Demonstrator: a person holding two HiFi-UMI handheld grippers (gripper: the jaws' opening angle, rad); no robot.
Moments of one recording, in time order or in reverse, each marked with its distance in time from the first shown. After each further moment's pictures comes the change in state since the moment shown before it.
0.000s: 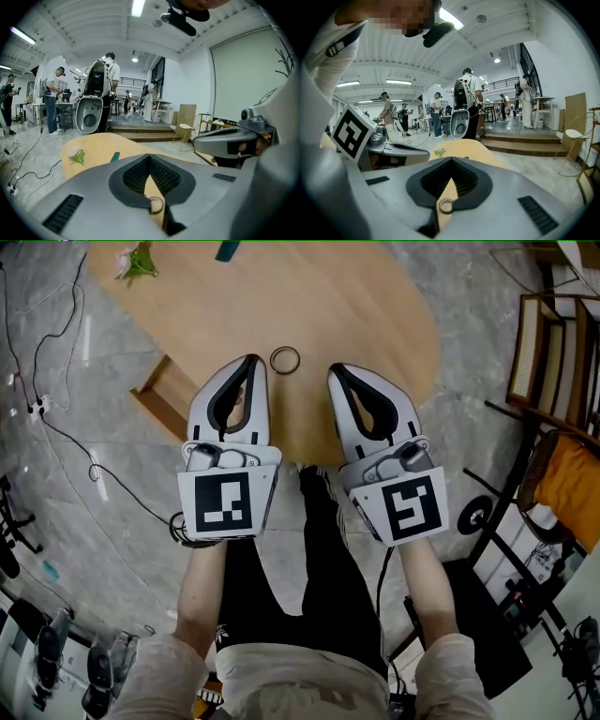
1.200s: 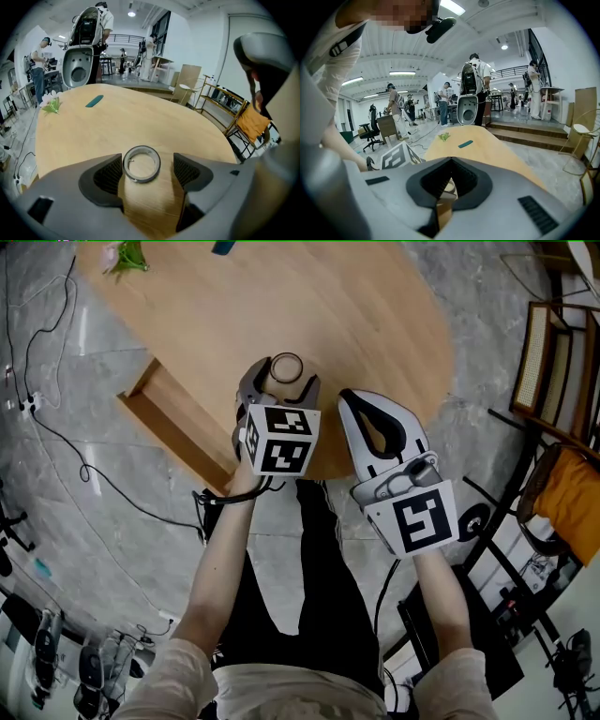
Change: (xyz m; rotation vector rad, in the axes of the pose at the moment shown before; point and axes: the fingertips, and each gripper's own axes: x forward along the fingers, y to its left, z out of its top) left arm 0.092 -0.025 -0.192 0.003 0.521 -0.067; right arm 0.011 -0.005 -0.063 -0.017 0.141 0.089
